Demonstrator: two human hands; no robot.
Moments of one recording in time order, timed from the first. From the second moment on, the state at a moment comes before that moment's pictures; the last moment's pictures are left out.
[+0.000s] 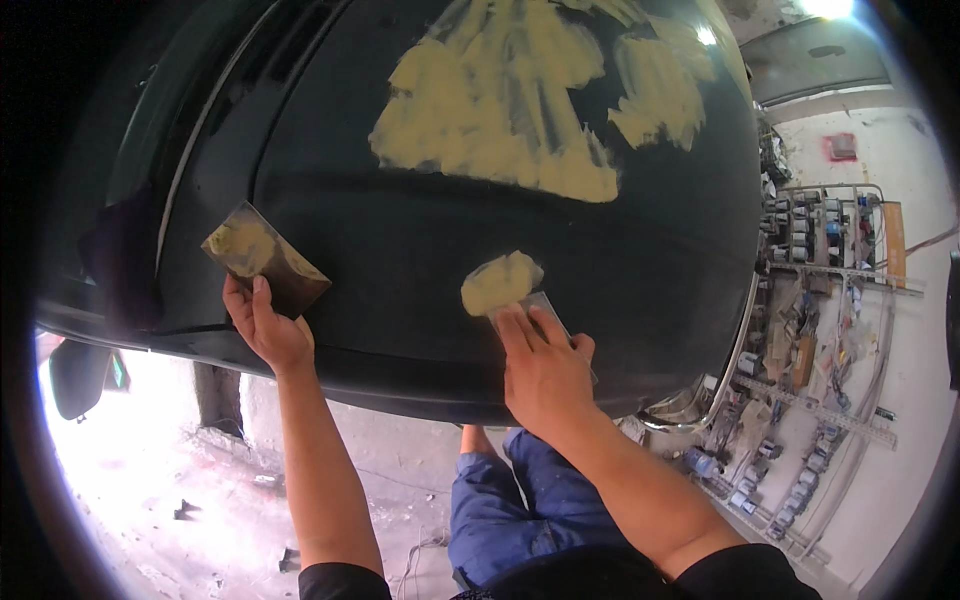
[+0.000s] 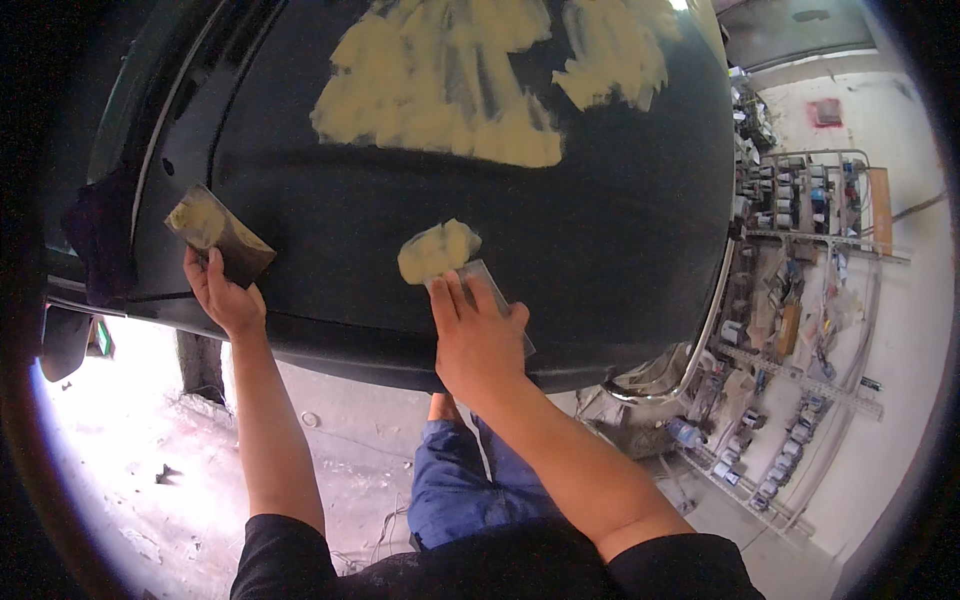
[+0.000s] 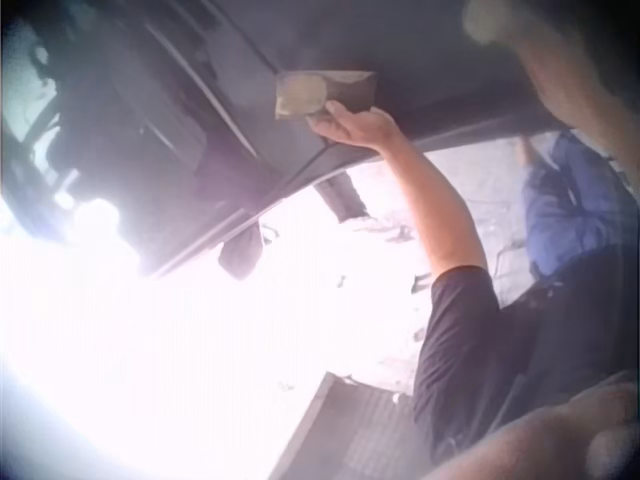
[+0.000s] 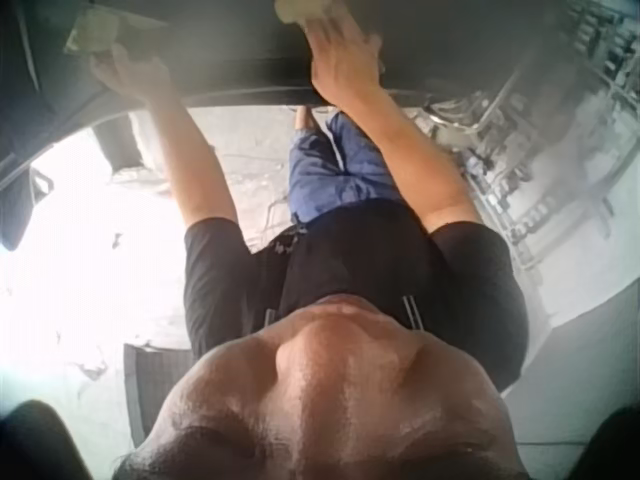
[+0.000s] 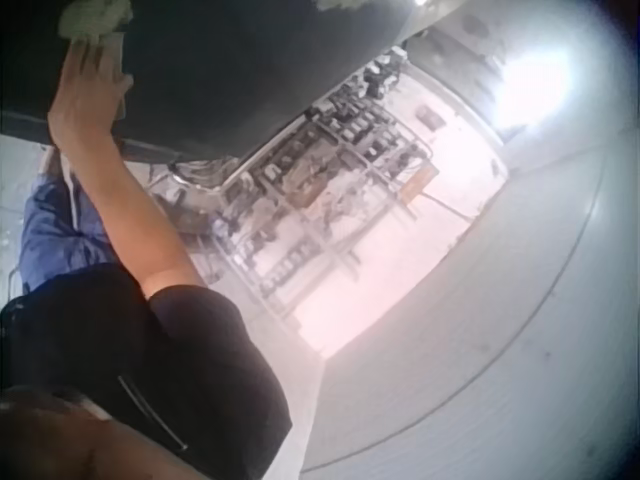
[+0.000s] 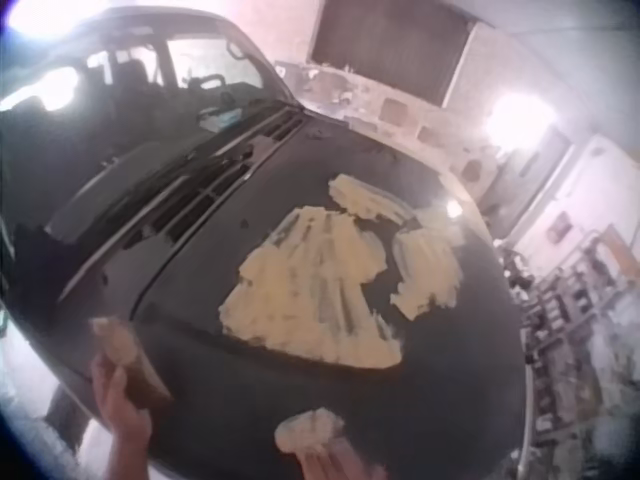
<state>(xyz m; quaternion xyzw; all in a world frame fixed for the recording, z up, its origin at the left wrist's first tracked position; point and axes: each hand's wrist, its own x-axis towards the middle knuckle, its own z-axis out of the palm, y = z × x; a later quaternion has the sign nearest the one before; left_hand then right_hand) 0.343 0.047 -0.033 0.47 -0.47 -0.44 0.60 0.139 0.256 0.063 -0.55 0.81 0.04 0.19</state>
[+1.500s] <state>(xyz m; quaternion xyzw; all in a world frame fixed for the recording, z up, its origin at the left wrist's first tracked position) 0.345 0.043 -0.039 0.46 -0.46 -0.46 0.60 0.128 0.207 0.073 -0.50 0.84 0.04 0.21</state>
